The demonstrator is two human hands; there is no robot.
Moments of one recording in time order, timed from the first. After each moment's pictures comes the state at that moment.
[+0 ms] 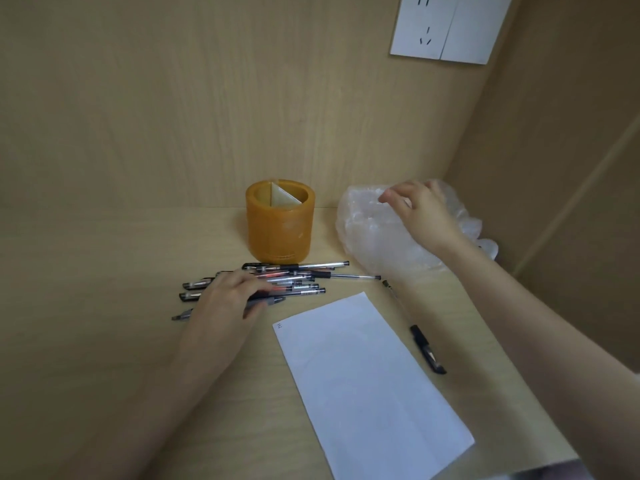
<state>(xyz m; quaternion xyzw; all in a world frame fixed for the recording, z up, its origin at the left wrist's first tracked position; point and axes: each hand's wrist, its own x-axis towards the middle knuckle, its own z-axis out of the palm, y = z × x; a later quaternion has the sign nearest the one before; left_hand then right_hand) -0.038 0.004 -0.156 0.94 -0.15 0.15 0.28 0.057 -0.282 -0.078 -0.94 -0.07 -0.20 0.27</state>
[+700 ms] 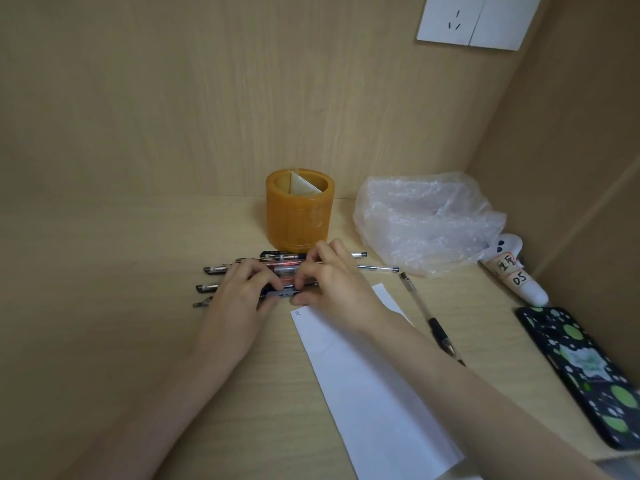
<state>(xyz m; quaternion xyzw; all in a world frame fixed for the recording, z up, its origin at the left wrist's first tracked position) -0.033 0.012 -0.178 0.93 -0.14 0.21 0.28 -0.005 -0.159 -0.154 -0.93 -0.26 -0.10 0.22</state>
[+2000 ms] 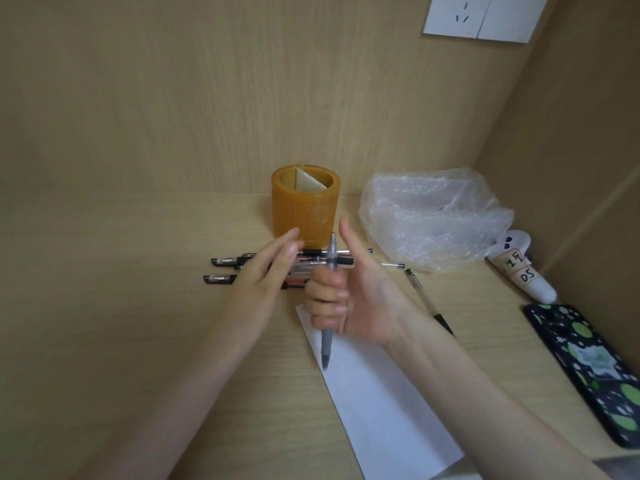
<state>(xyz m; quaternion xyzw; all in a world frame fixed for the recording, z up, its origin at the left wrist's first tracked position) -0.060 -0.015 -0.125 0.75 -0.07 0.06 0.65 -0.044 -0.164 -0.108 -0.43 0.01 0.40 0.80</state>
